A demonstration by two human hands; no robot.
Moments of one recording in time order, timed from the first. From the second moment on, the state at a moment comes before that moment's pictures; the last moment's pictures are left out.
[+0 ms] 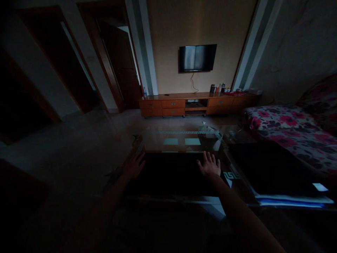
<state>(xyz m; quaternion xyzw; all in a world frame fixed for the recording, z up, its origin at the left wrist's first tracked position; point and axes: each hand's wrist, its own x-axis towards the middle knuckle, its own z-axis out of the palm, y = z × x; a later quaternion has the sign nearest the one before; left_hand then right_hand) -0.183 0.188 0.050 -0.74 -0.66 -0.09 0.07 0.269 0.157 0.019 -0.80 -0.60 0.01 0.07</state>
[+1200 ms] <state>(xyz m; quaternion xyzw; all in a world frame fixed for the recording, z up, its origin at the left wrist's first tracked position) -0.079 0.139 0.053 -0.93 -0.36 -0.06 -0.04 0.169 0.116 0.043 -0.59 -0.81 0.06 0.05</state>
